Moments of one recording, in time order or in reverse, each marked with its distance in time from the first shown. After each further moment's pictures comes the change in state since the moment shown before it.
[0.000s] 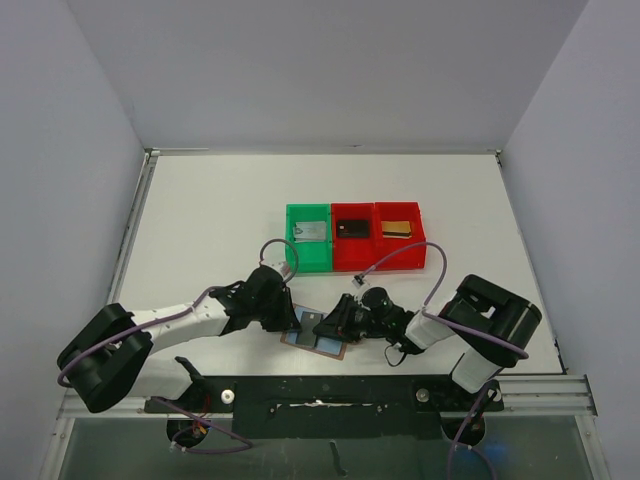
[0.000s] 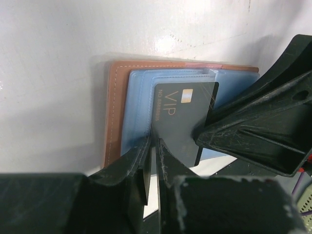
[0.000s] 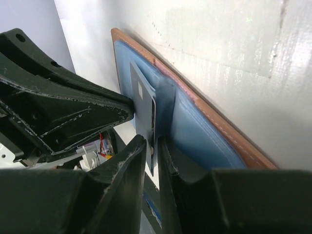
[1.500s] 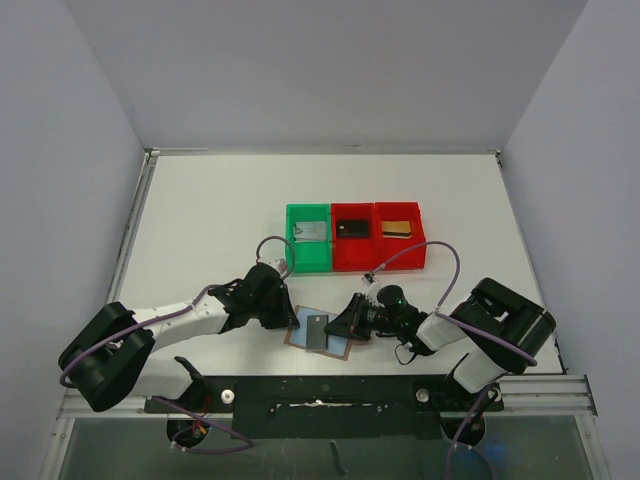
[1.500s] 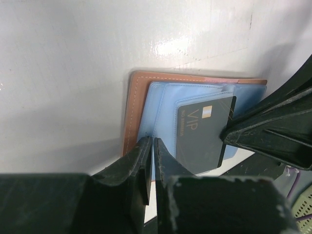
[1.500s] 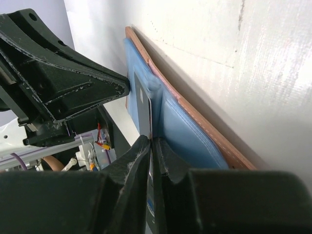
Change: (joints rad) left arm 0.035 0.014 0.000 0.020 0.003 -0.005; right arm -0.106 -0.066 -0.087 0.047 -0.113 -0.090
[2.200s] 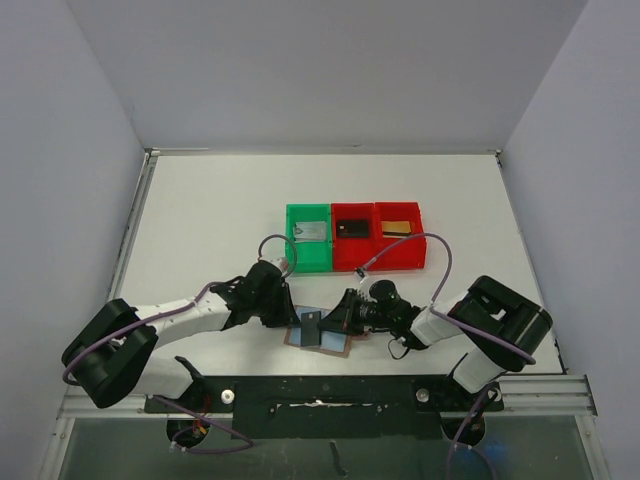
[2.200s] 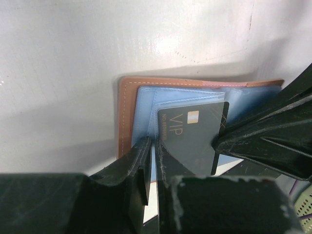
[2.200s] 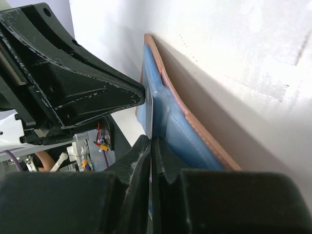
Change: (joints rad) left arm 0.002 0.025 0.026 -0.018 0.009 0.014; right arm 0.036 0.017 0.087 -0.047 0.000 -0.059
